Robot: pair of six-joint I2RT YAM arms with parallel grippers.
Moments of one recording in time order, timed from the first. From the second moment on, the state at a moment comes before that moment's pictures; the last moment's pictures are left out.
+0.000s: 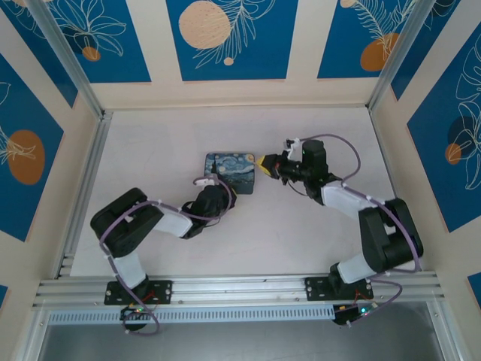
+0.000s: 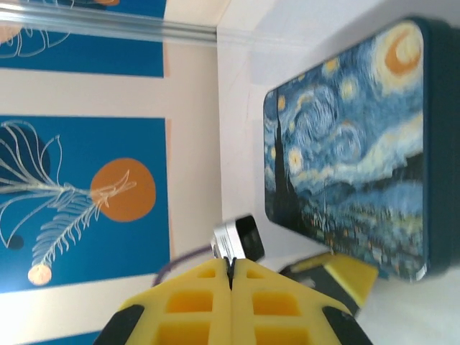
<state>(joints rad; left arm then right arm) -0.79 1.74 0.59 0.62 -0.14 -1.07 0.31 1.44 0.71 0.35 -0.73 1.17</state>
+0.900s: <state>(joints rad) -0.77 1.58 0.52 0.56 0.08 -1.30 0.50 1.14 0.23 0.46 -0.55 1.36</state>
